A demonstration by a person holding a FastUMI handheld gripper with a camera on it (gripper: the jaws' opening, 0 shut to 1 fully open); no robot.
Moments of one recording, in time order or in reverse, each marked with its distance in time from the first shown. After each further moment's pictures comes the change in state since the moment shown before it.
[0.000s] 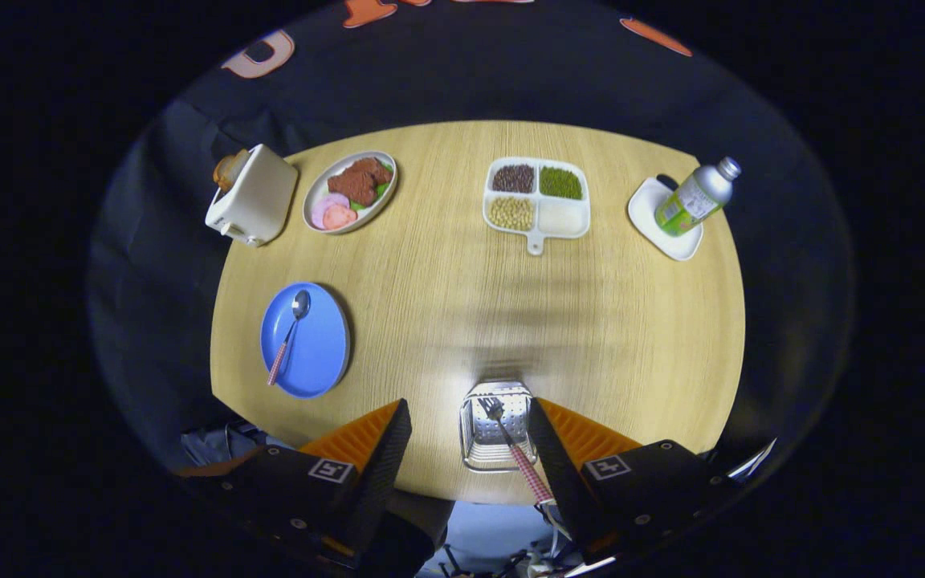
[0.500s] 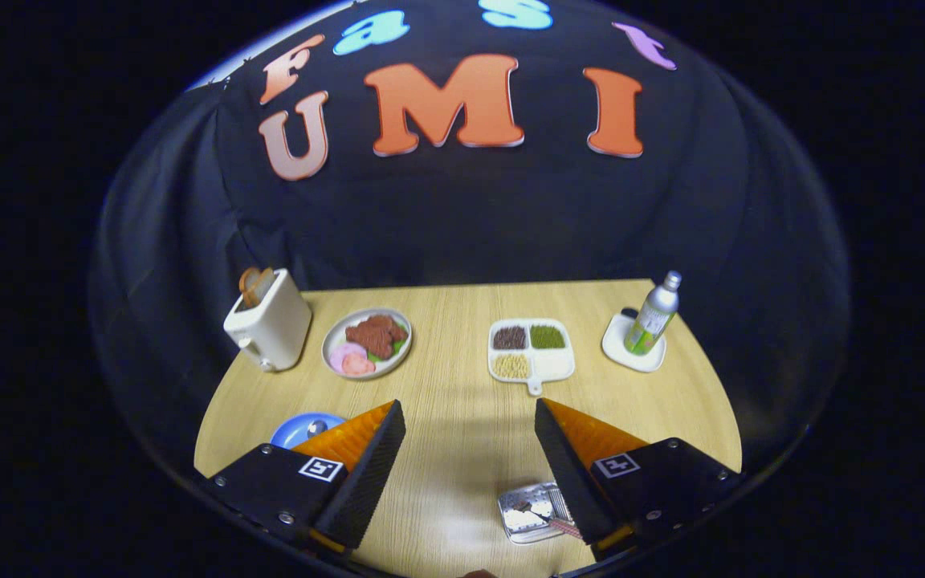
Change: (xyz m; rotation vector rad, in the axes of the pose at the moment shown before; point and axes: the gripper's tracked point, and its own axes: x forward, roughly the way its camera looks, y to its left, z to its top) arm -0.056 0.041 0.077 0.054 -0.732 -0.123
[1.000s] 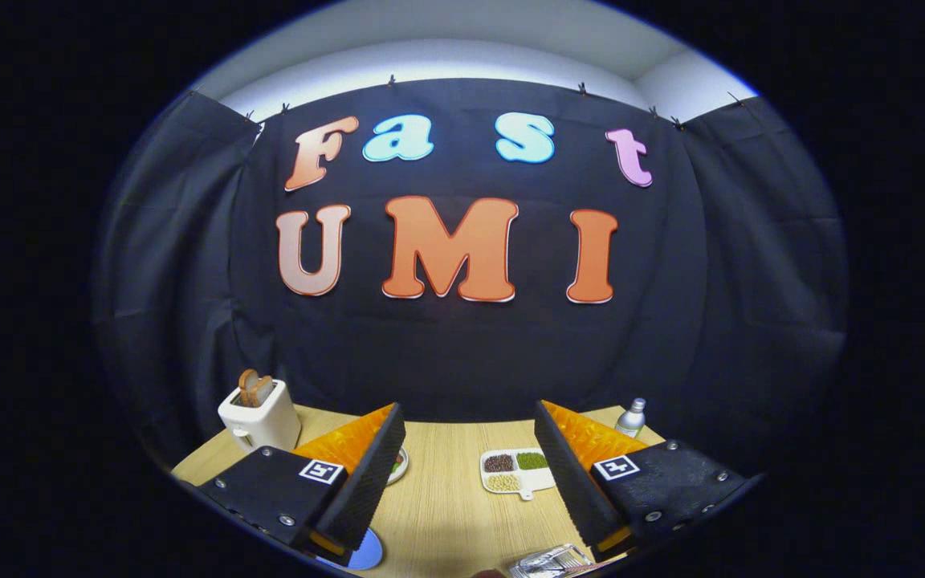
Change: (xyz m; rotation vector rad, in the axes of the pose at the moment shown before) arm -0.055 0.052 0.095 -0.048 -0.516 -0.117
